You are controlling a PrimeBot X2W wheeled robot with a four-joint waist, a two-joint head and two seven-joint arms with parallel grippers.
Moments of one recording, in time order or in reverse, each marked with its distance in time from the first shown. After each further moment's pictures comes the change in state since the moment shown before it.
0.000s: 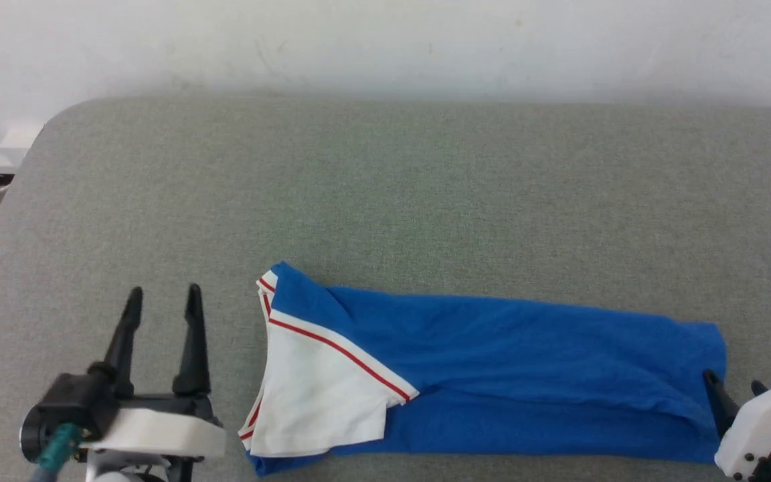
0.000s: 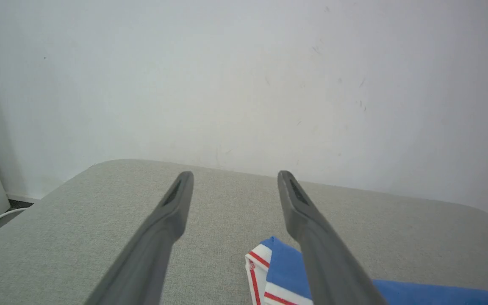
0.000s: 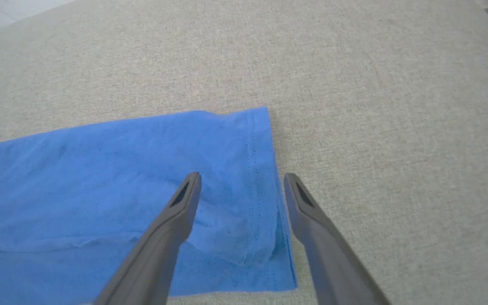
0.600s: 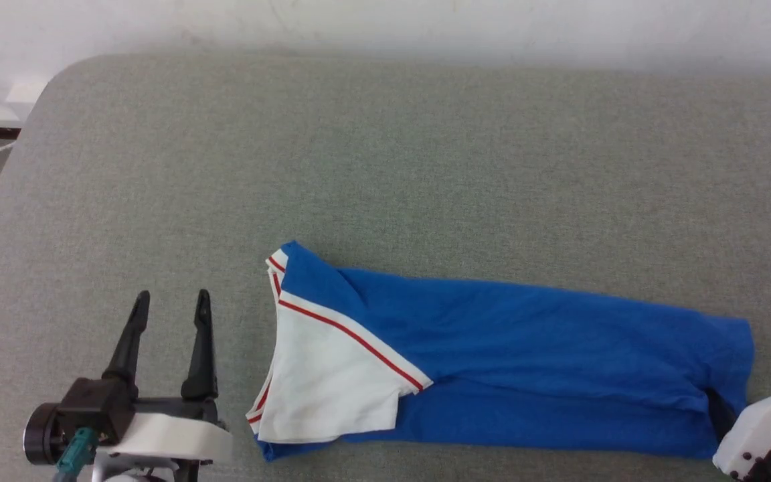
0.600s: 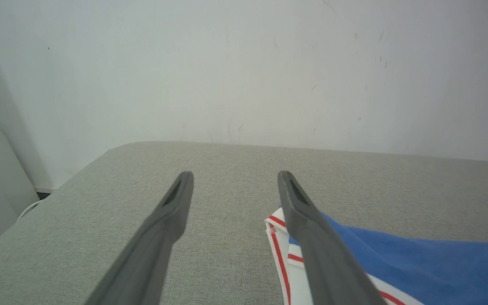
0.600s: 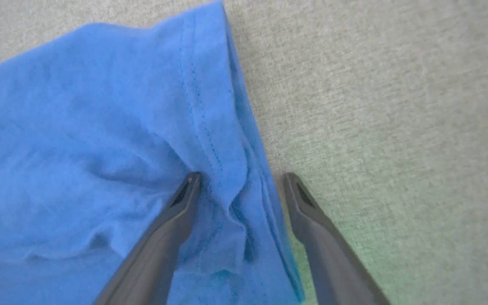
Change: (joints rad) left arm 0.015 -0.105 0.089 0.005 0.212 -0.086 0.000; right arm -0.081 -0.011 -0.047 0.297 0.046 -0.005 -0.062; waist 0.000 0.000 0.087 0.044
